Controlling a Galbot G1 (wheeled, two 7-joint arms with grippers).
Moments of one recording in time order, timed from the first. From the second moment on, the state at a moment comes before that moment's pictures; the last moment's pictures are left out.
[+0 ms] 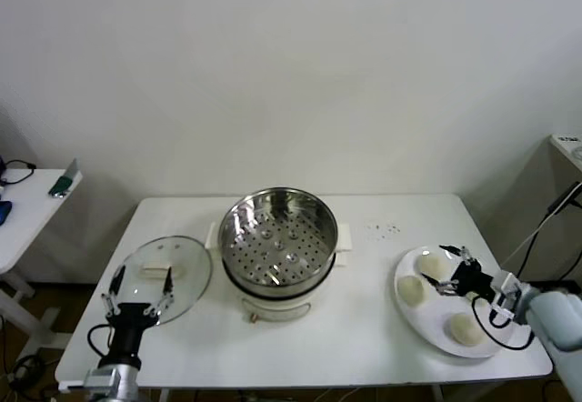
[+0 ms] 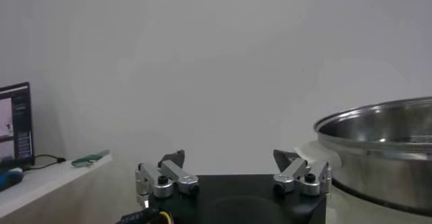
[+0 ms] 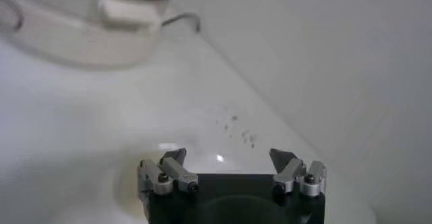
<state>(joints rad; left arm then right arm) 1.62 -1.51 -0.77 -2.00 0.02 -0.15 0.07 -0.99 0.62 0.36 1.46 -0.03 -0.09 -0.80</state>
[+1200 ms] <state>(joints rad) 1.61 -1.47 -0.78 -1.97 0.04 -0.11 0.07 0.01 0.72 -0.85 0.99 -0.06 -0.11 -1.08</state>
